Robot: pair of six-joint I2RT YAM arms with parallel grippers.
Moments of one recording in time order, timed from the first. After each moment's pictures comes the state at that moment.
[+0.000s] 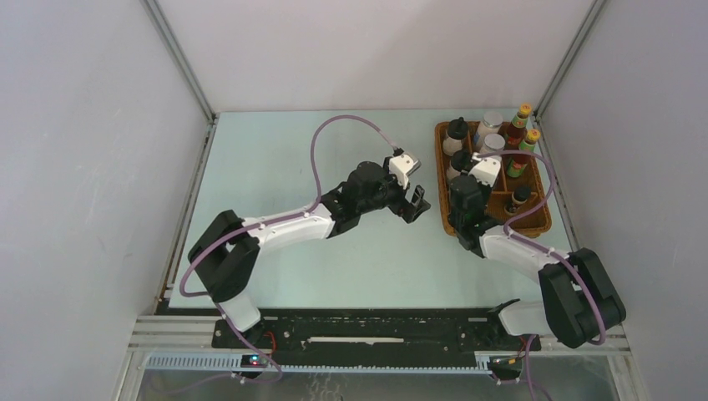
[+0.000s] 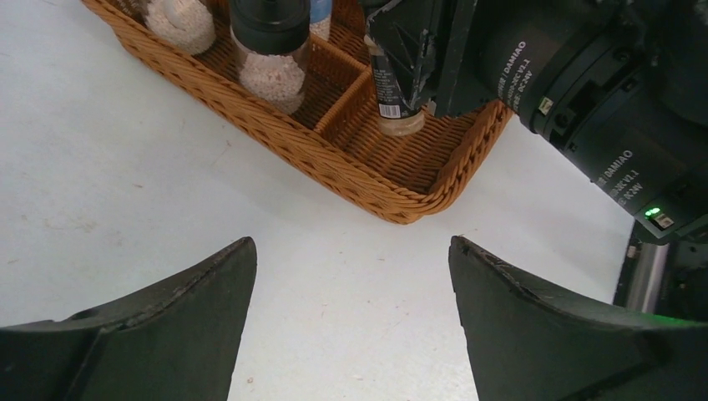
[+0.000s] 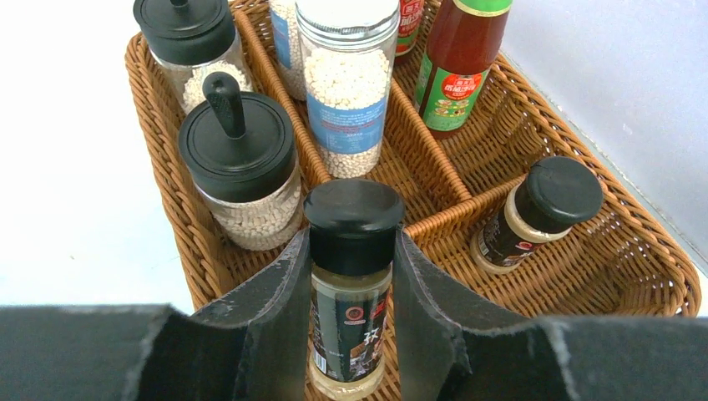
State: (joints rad) left arm -0.88 1.67 1.13 0.27 0.16 -0.08; right arm 0.43 1.33 0.59 0.42 0.91 0.23
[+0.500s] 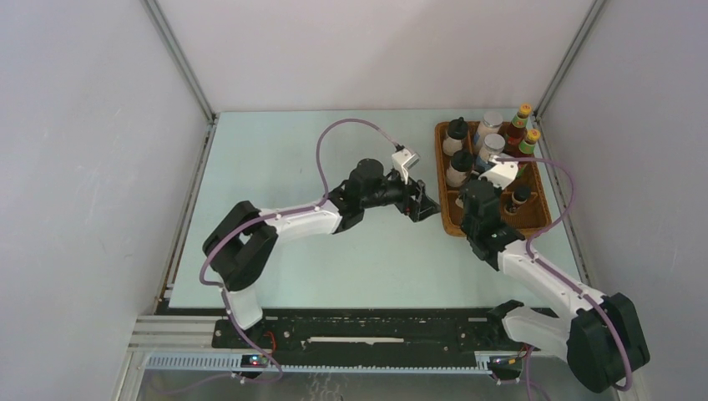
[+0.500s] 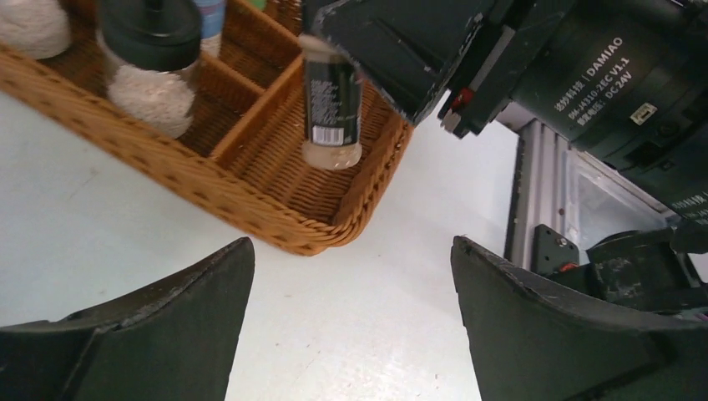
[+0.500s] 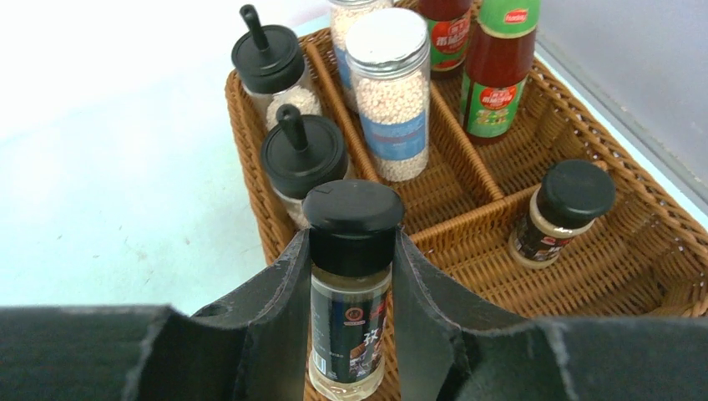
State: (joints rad) left arm -0.84 1.77 1.13 0.46 0.40 -0.32; right arm 0.44 1.08 0.58 0.26 0.79 0.34
